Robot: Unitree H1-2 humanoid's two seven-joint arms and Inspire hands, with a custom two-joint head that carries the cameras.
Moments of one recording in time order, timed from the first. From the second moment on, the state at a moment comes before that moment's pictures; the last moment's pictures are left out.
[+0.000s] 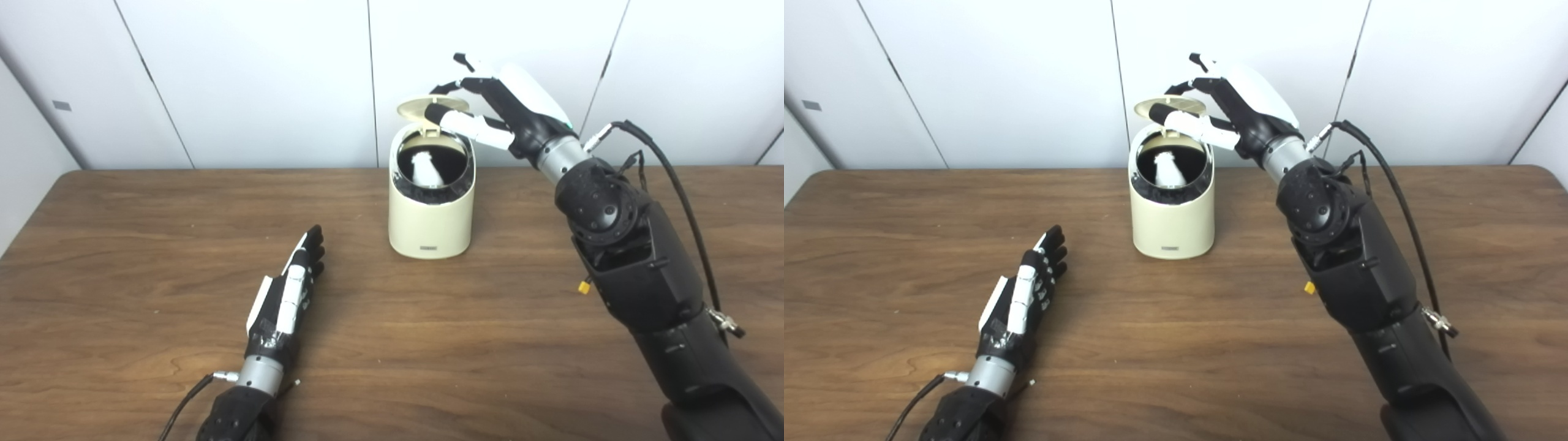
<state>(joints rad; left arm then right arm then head) -0.02 0.03 0.00 -0.10 -0.09 0.05 -0.11 -0.72 -0.27 0.27 -0.09 -0.57 0.39 0.30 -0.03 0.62</state>
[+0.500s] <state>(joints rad) -0.01 0.03 0.00 -0.10 -0.10 0.04 -0.11 -0.69 -0.30 0.27 -0.11 -0.57 0.37 0.31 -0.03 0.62</state>
